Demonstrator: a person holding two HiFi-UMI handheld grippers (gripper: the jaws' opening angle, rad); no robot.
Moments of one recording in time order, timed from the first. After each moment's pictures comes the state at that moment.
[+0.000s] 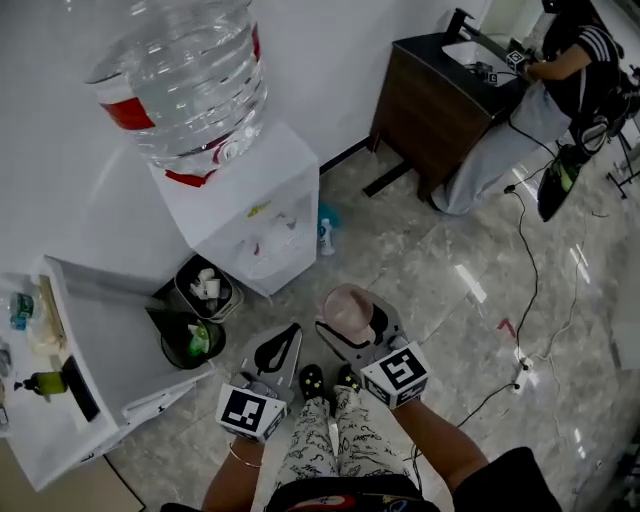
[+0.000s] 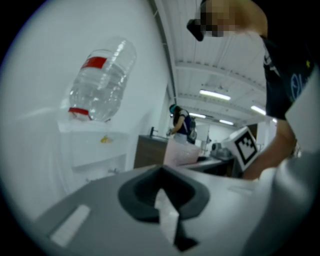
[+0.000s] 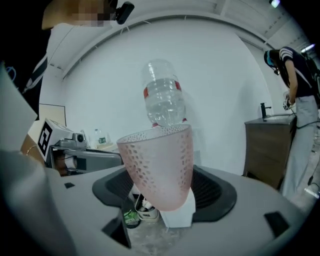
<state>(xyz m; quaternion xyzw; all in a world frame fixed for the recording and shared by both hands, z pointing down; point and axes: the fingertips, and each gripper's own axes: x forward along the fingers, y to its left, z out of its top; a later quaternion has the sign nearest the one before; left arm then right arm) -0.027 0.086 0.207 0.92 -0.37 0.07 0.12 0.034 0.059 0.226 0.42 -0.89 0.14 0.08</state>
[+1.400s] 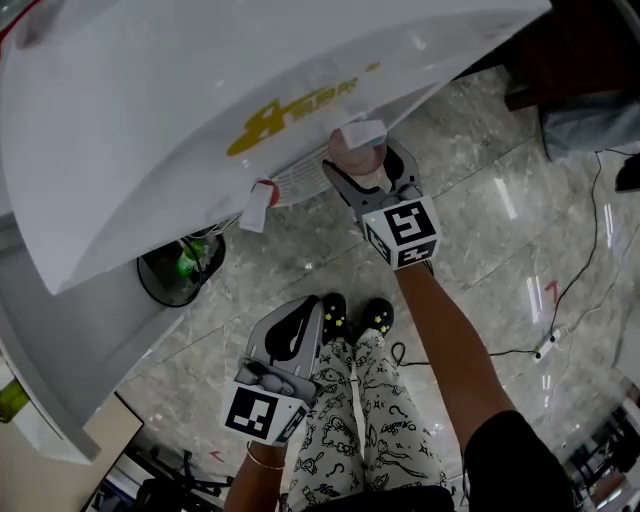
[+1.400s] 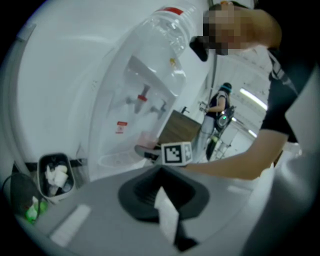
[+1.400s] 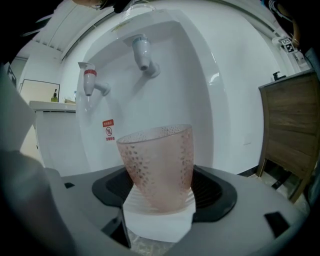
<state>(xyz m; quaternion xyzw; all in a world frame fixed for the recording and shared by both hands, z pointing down) -0.081 0.022 0.458 0.83 -0.45 0.09 0.31 -0.038 -0.178 0.558 0.41 -0.89 0.13 0.13</state>
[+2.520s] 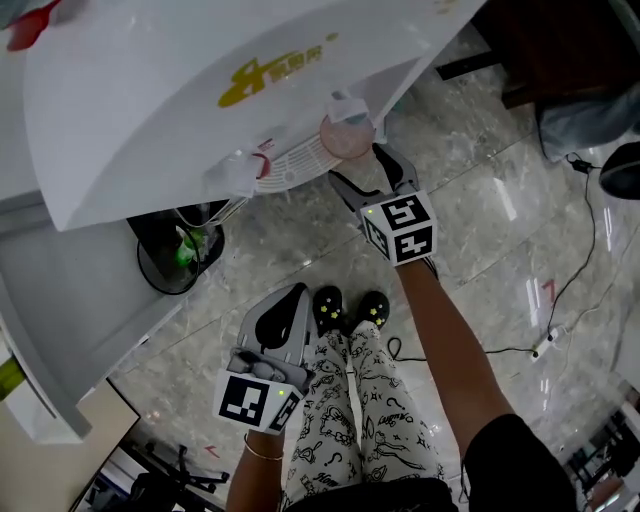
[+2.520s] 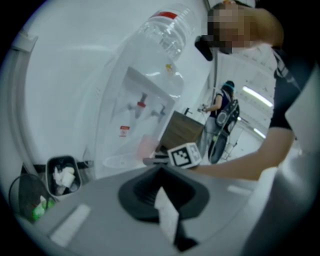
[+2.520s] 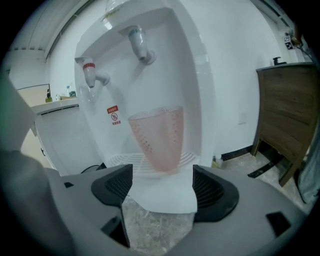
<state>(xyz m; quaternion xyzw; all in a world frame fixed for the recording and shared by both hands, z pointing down) -0.084 0.035 0.448 0.82 -0.48 0.09 0.30 -0.016 -0.138 0.582 0.39 -0.87 0.21 0.22</state>
